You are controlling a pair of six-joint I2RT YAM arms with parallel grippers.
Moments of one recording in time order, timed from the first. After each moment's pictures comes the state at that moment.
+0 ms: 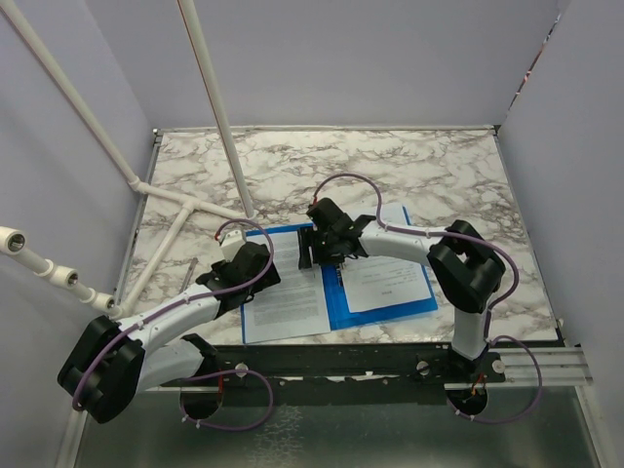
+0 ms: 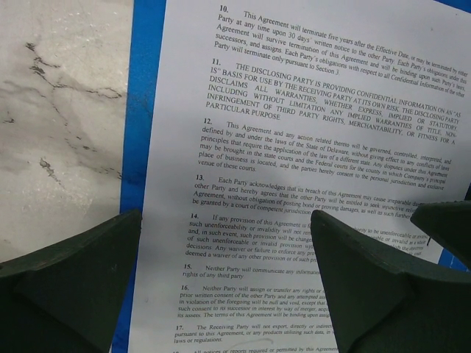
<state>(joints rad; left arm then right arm) -0.64 1.08 0.43 -0.28 -0.38 -0.88 0.85 1.90 1.23 -0.32 -0.07 0.59</state>
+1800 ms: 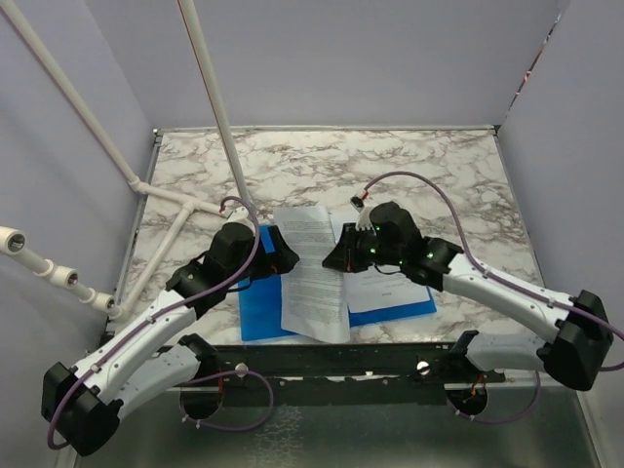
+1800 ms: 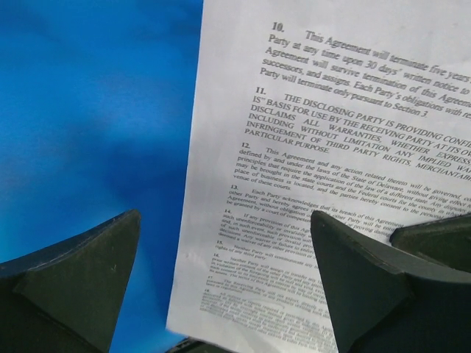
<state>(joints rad) -0.64 0.87 0.65 -0.41 -0.05 -0.75 0.85 1.26 0.91 -0.22 -0.22 0.68</state>
